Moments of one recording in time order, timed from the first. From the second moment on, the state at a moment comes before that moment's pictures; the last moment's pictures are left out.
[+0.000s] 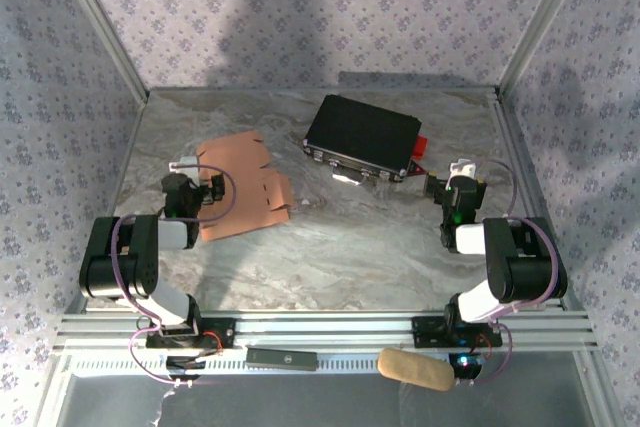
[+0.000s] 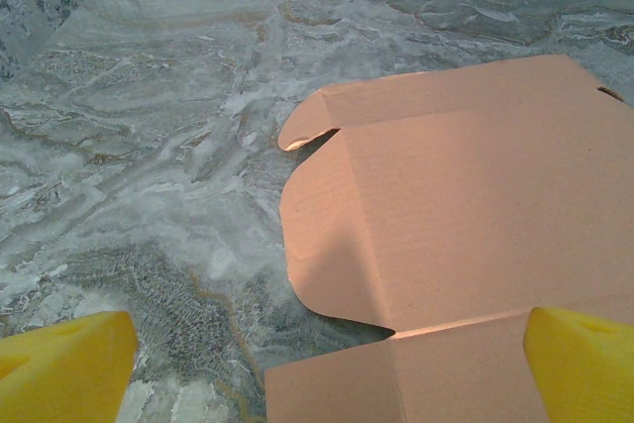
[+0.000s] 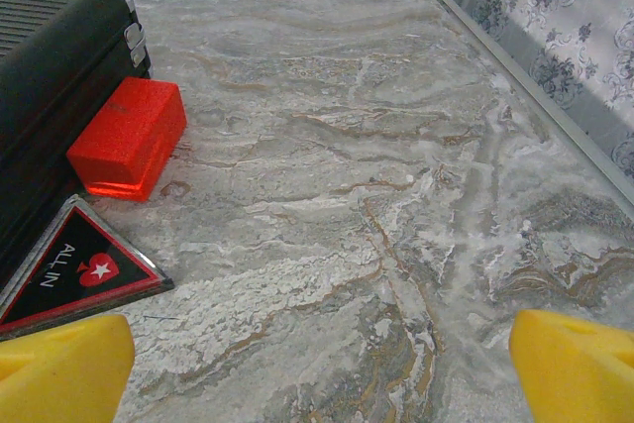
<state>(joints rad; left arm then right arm) 0.02 1.53 0.39 0.72 -0.06 -0.03 0.01 1.51 0.35 0.76 0.26 0.03</state>
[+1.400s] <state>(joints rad) 0.02 1.73 1.16 -0.66 -0.05 -0.51 1.00 1.06 0.78 -0.39 0.12 0.82</state>
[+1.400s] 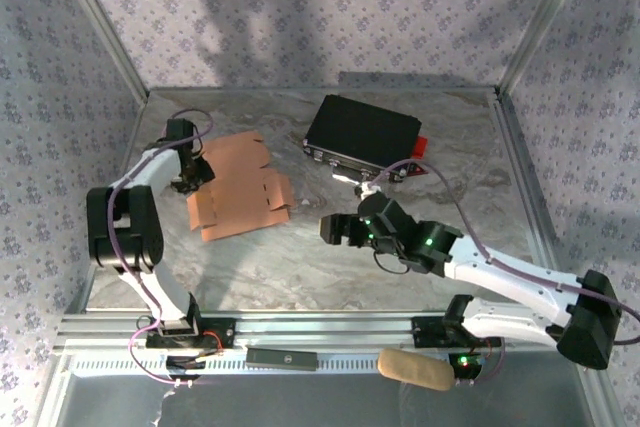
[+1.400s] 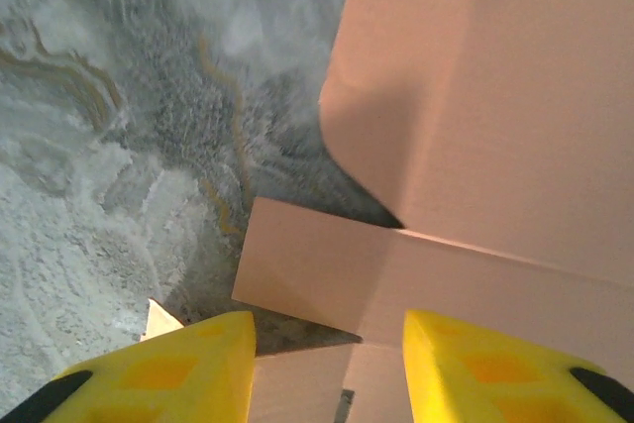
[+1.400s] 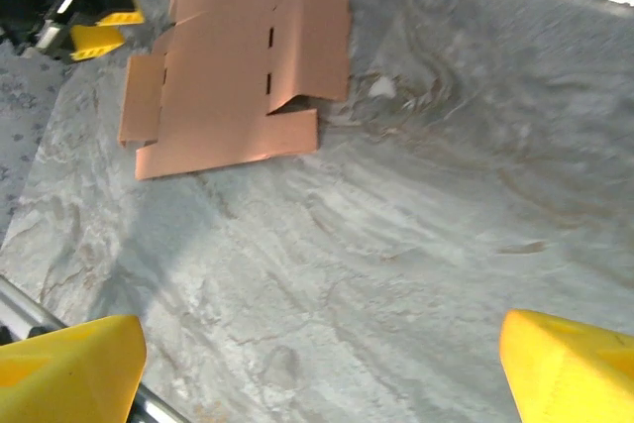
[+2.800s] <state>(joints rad) -0.76 0.78 0.39 -0.47 -0.13 -1.32 0.85 1.21 0.64 -0.13 0.00 1.01</state>
